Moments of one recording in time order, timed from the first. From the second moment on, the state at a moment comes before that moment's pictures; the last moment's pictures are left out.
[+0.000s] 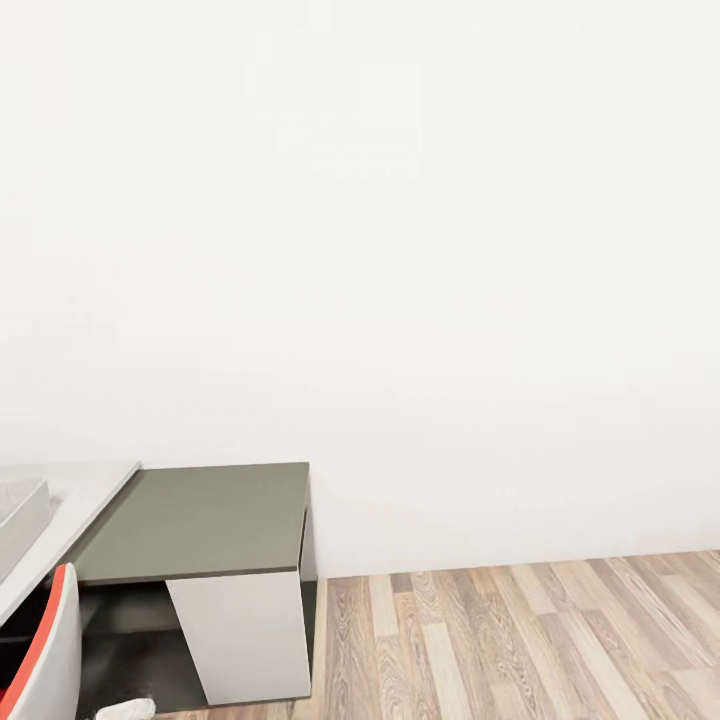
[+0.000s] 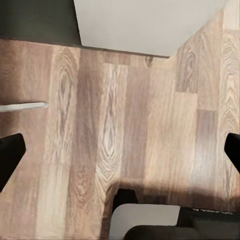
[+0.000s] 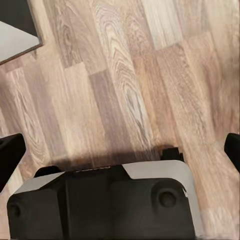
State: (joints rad) left arm -0.45 0.31 0.35 -0.01 -0.15 0.02 -0.35; right arm -0.07 -0.09 -0.28 -0.78 -0.06 0.54 0.33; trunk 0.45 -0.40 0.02
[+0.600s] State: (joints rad) left arm -0.26 0.18 0.35 -0.01 -0.32 -0.06 0.04; right arm -0.07 -0.08 -0.13 -0.22 -0.05 0.07 0.02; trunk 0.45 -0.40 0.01
